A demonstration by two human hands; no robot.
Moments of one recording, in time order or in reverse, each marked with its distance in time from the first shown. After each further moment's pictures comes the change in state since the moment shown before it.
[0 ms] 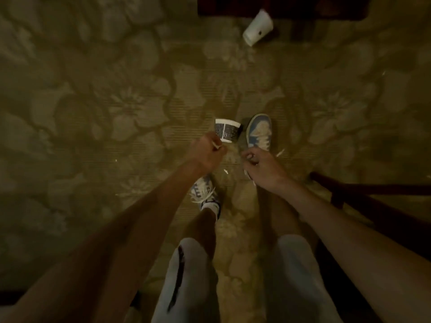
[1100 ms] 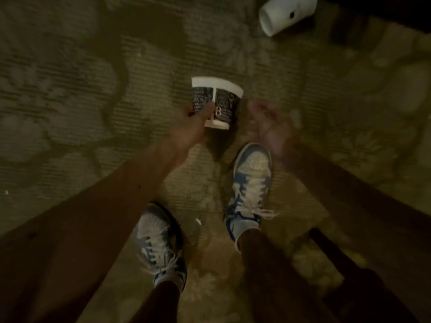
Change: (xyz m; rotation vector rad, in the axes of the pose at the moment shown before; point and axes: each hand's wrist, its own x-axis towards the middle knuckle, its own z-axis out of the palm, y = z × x) left_hand 0.264 -0.018 0.031 -0.883 0.036 -0.206; right_hand 0.290 0.002 -0.042 0.446 0.197 0.034
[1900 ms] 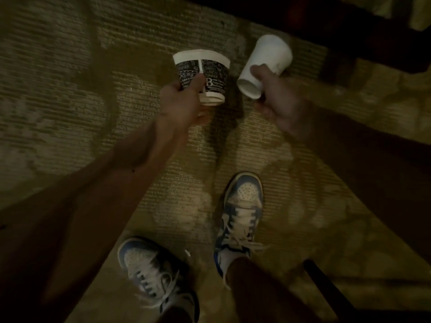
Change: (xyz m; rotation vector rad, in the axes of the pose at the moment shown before) left_hand 0.029 0.091 0.023 -0.152 0.154 0.096; right_hand 0.090 -0.093 -0.021 0.095 0.022 0.055
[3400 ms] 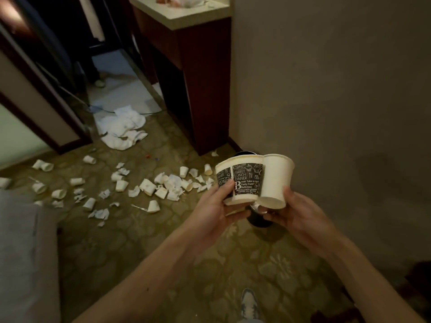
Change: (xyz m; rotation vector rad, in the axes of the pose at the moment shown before) left_hand -0.720 0.513 -0.498 -0.749 0.045 0.632; right_hand -0.836 -0.533 0.264 -0.197 -1.199 -0.469
